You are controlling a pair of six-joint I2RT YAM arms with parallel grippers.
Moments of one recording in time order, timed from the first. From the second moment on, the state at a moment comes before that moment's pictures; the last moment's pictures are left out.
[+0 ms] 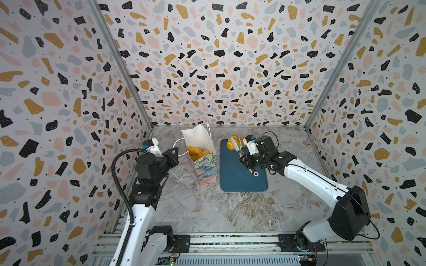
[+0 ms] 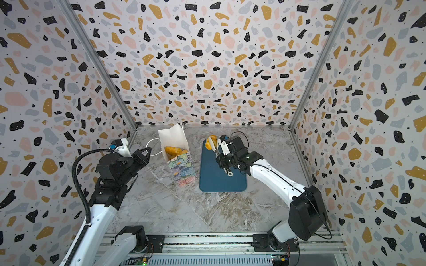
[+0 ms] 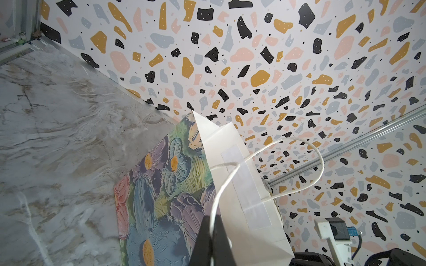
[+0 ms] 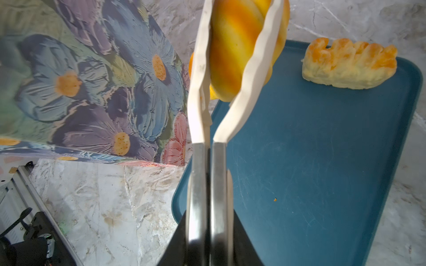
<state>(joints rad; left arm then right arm) 0.00 0.79 0.76 -0.18 0.28 -0.72 0.62 1.46 1.19 -0.46 -0.20 0.27</state>
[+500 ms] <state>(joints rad) 0.00 0.79 0.76 -0.18 0.28 -0.72 0.67 1.42 1.24 -0.45 -0.20 0.27</state>
